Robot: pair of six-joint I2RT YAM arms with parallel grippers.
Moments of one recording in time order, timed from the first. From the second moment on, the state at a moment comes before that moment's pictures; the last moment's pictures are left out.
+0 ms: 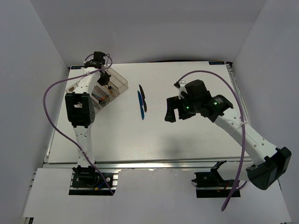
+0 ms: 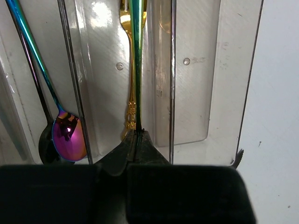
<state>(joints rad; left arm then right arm) -0.07 2.28 2.09 -0.84 -0.24 -0.80 0.65 1.24 1.27 -0.85 -0.22 0.28</state>
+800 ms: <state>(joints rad) -0.39 2.17 2.04 -0.92 -0.32 -0.72 0.60 1.35 1.35 -0.88 -0.13 0.37</state>
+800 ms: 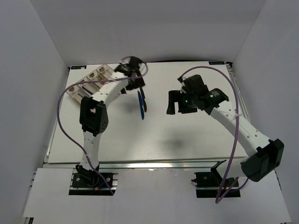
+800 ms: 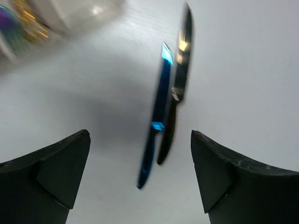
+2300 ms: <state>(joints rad) -0.58 2.21 1.81 -0.94 -0.20 -0.68 0.59 1.28 1.17 -0.89 -0.21 0.37</state>
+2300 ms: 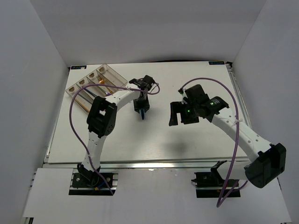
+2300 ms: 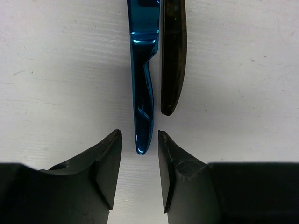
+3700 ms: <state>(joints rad) -0.54 2.19 1.69 -0.81 -0.12 -0.63 0.59 1.28 1.17 -0.89 -0.24 0.37</state>
